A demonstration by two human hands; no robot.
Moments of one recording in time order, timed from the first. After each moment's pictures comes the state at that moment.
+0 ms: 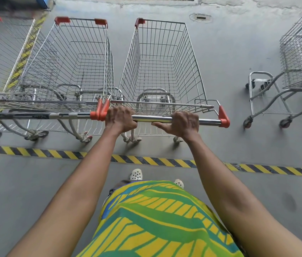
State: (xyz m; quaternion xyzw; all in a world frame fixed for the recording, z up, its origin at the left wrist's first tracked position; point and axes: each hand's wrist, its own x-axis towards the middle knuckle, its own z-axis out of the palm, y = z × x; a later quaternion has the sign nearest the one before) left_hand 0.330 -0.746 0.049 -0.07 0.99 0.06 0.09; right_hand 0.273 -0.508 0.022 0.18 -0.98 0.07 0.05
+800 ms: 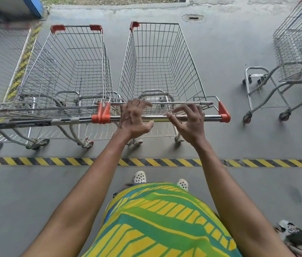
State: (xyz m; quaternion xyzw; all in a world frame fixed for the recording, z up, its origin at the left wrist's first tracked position) left_hand 0.335 -0.718 0.053 0.01 0.97 0.23 -0.04; right_hand 0.302 -0.486 0.030 0.13 -0.91 0.39 0.09
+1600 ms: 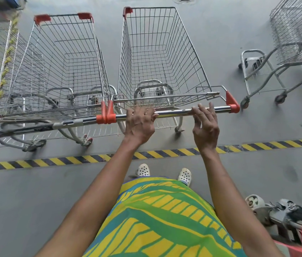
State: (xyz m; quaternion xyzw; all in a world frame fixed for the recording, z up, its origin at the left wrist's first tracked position) left_hand 0.343 -0.721 0.015 0.02 0.99 0.13 -0.06; right_hand 0.336 -0.482 -0.005 0.03 -0.92 0.33 0.20
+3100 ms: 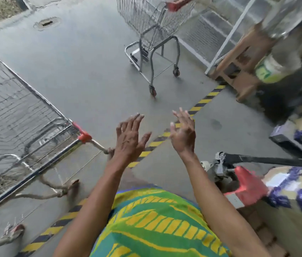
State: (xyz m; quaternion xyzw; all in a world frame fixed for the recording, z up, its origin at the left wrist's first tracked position) left_hand 0.285 -0.315 0.012 0.29 0.91 0.27 0.06; right_hand 0.361 -0.126 0.000 -0.29 -0.88 0.32 0.21
